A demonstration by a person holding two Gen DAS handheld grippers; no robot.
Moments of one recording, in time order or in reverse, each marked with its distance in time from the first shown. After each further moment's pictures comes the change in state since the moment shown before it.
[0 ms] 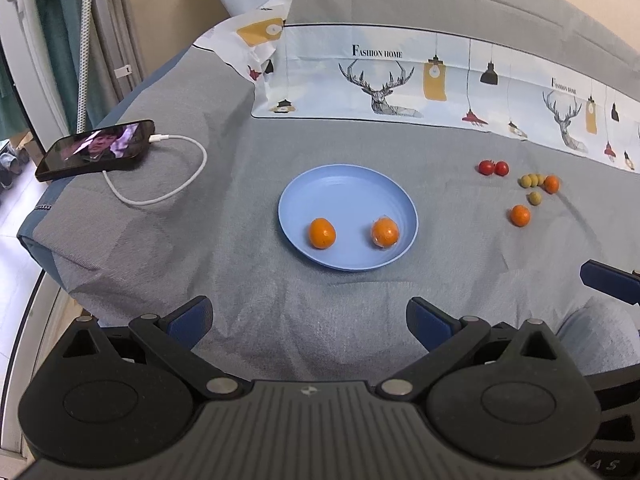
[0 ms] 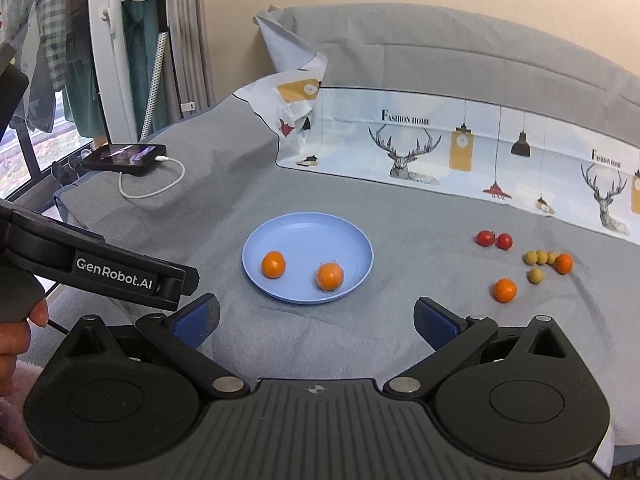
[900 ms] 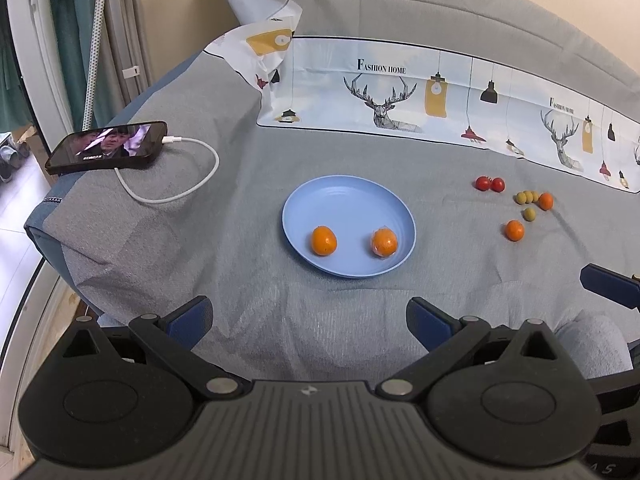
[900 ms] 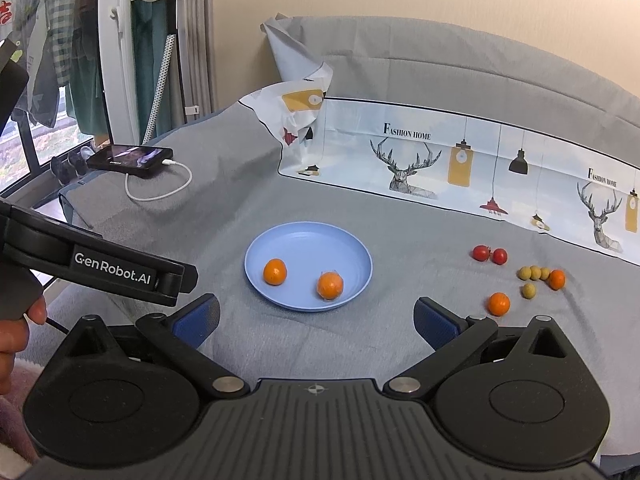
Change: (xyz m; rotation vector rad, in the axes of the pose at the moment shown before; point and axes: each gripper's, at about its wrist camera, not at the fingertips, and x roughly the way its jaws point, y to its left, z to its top) left arm -0.015 0.012 -0.005 -0.047 -0.038 -0.019; right arm -0.013 0.010 0.004 -0.044 -0.029 -0.018
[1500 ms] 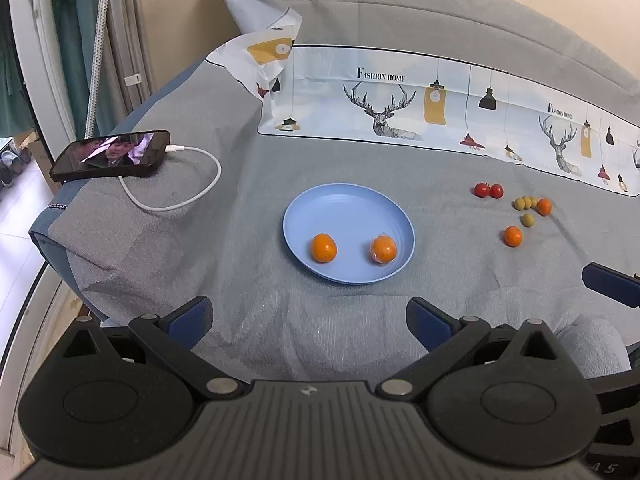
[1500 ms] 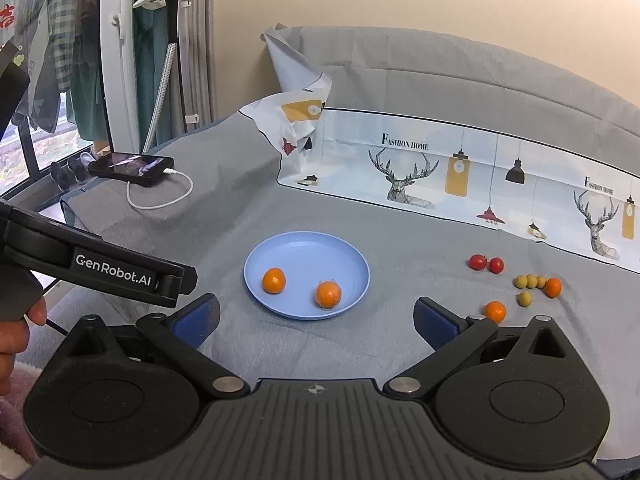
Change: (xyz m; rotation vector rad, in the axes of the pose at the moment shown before) left arm -0.007 0.000 0.001 0.000 -0.021 0.001; right arm -0.007 0.002 0.001 -0.005 -0.026 -0.007
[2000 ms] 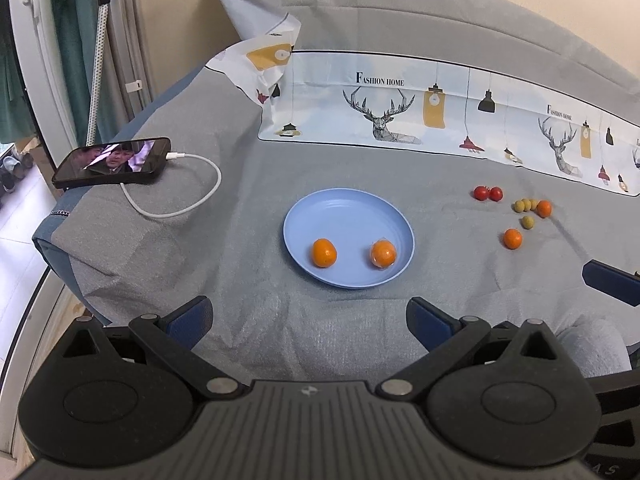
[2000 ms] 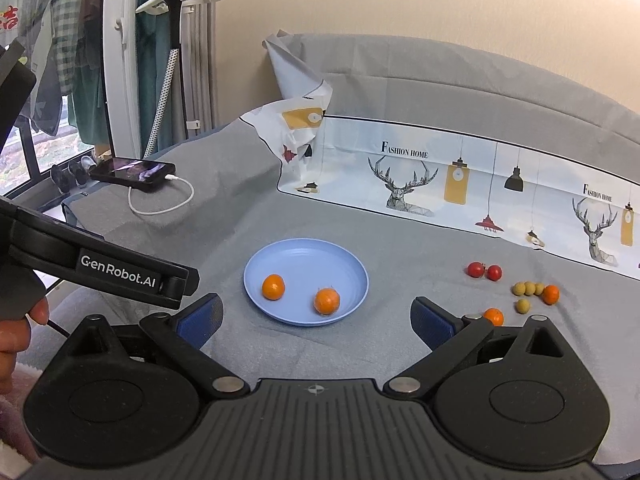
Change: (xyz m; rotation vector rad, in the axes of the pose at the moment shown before) left arm -0.005 -0.003 0.001 0.008 -0.014 0.007; right arm -0.005 -0.001 -0.002 -0.007 -0.024 -0.002
